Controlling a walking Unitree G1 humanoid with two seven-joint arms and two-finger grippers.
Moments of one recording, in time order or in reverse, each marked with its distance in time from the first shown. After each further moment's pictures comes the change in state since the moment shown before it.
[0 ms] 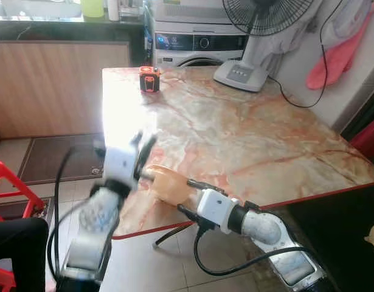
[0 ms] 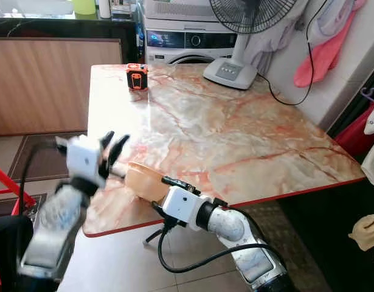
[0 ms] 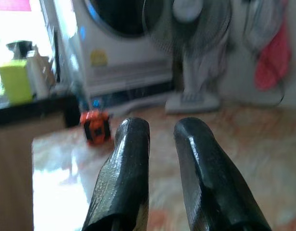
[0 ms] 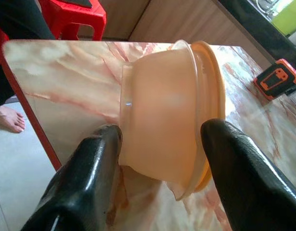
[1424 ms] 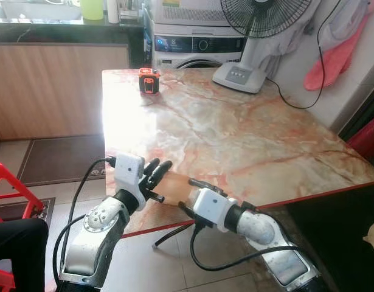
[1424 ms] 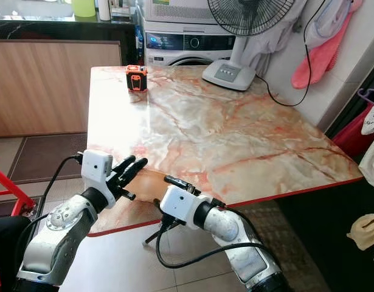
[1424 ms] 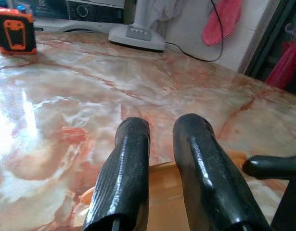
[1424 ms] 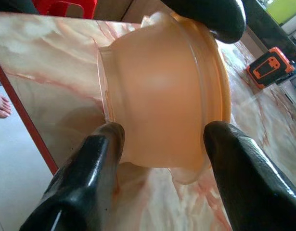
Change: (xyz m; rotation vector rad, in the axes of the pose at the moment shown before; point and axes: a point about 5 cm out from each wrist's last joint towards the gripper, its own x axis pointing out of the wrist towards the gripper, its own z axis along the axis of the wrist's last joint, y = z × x) left arm -0.017 -0.022 -0.039 -0.311 0.339 -0.185; right arm 0.007 0.000 -0.007 -0.013 0.070 -0.061
